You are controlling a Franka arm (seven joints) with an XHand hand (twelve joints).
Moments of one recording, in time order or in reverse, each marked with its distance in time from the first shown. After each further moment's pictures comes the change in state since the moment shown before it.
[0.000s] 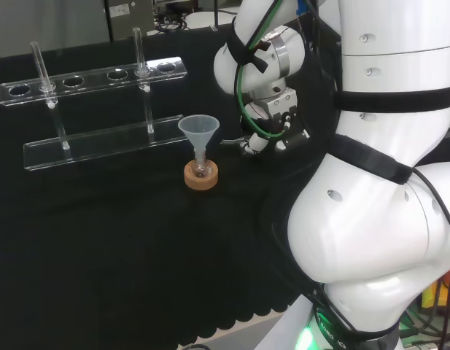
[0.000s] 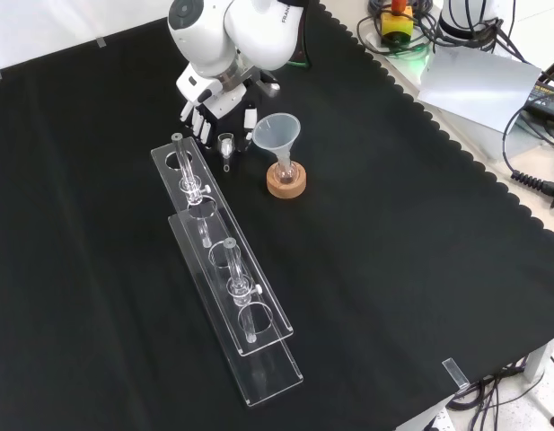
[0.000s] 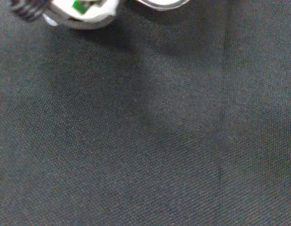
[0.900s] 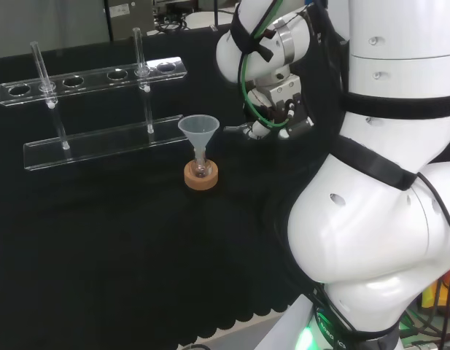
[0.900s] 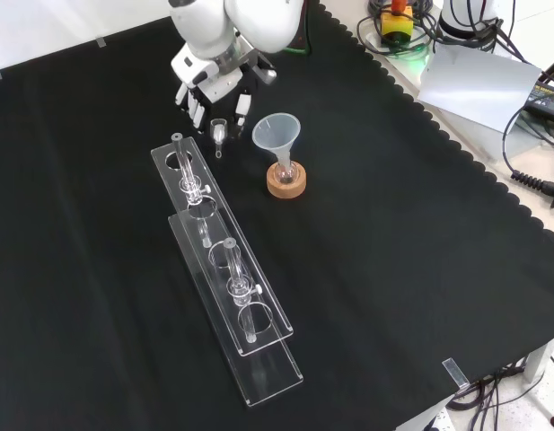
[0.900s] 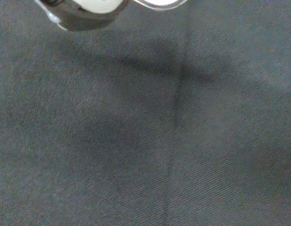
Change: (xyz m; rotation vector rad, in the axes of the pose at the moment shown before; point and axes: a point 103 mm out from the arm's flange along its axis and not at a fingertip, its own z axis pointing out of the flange) arm -0.016 -0.011 -0.036 -0.045 -0.028 0.036
